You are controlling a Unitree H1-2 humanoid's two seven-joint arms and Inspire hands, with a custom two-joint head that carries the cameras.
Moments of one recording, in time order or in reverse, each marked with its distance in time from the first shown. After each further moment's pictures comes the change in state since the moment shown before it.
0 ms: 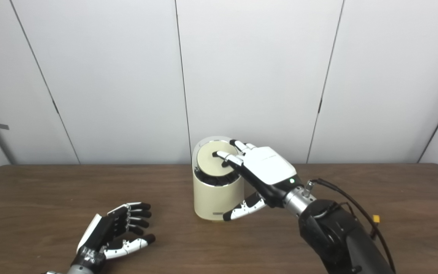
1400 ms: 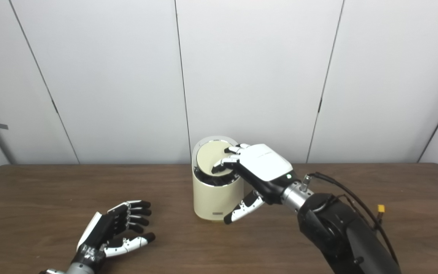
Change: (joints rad) left arm -0.007 0.002 0.002 0.006 -0.003 -0.001 -0.001; right arm -0.063 -0.096 0.154 0.011 -0.039 -0.089 0.011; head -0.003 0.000
